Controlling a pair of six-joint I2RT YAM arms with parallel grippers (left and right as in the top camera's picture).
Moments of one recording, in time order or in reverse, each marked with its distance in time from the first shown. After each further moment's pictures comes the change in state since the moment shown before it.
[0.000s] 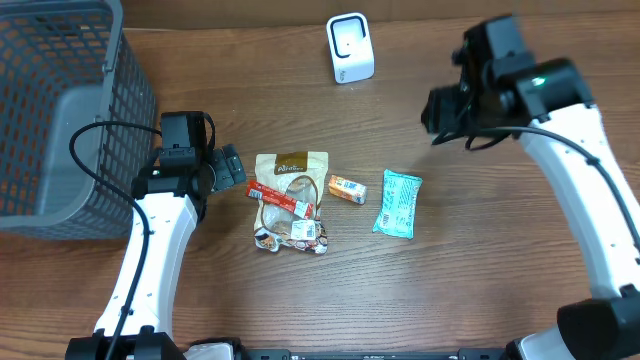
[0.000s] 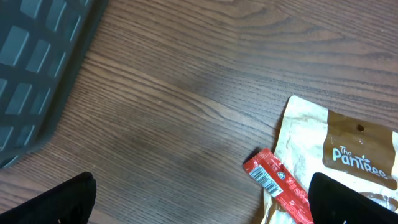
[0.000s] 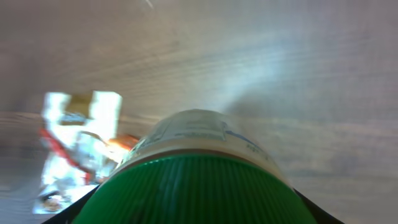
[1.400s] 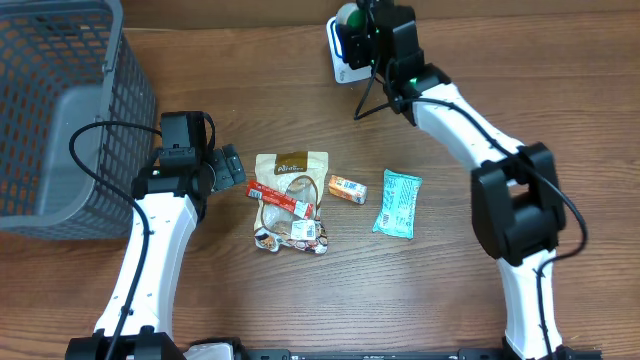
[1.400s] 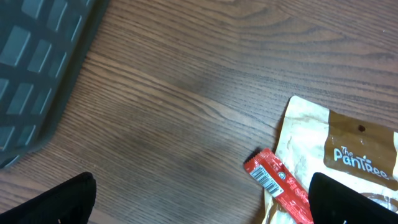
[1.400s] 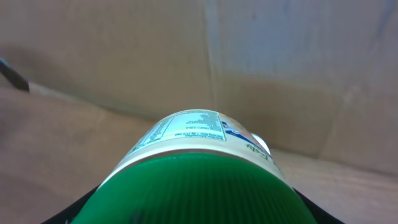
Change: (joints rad) left arm 0.000 0.000 0.000 0.000 -0.003 0.000; right arm 0.122 0.607 0.045 1.332 0.102 -0.172
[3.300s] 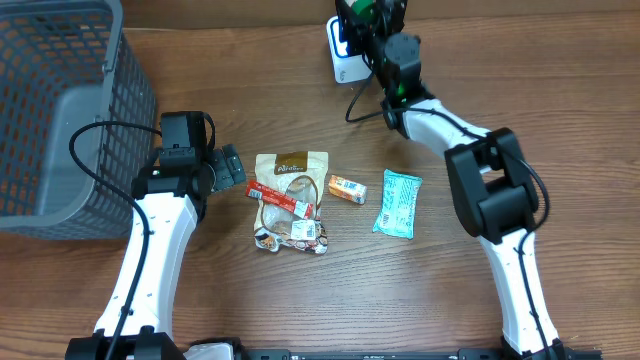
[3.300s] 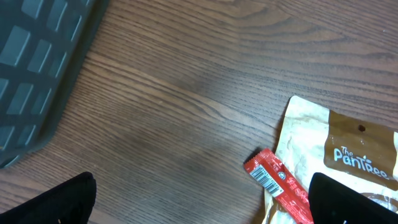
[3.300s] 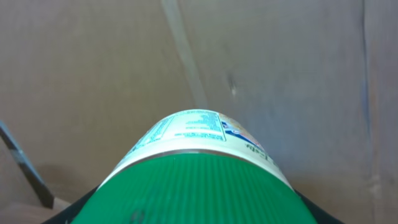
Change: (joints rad) left arm 0.000 0.000 0.000 0.000 0.000 0.000; right arm -0.021 0.152 -0.002 0.598 0.021 0.152
